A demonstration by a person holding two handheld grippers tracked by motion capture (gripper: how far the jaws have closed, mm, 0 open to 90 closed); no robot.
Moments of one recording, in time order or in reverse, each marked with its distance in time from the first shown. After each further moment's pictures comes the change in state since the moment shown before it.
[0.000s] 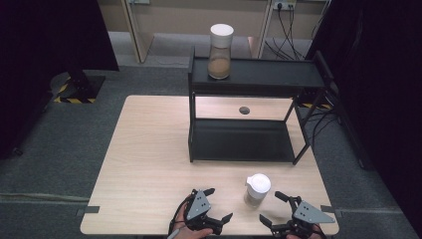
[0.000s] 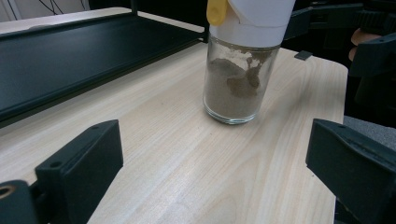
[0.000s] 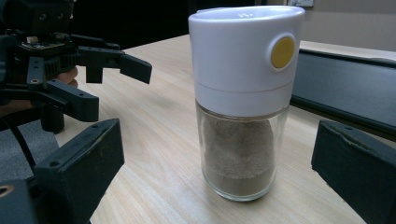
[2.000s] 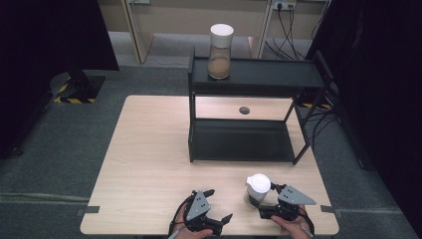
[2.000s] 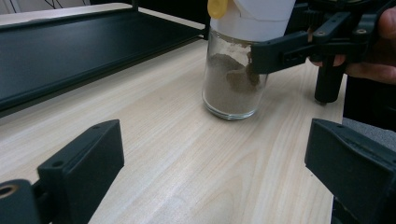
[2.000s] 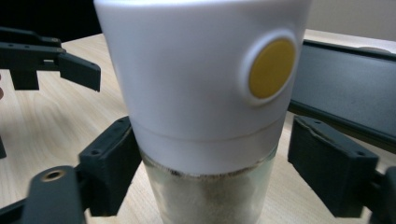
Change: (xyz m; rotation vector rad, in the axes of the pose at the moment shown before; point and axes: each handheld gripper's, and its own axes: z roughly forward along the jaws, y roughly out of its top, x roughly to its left) left arm -0.001 -0.003 0.000 0.005 0.000 -0.019; right arm -0.005 0.020 0.048 0.069 -0.069 -0.003
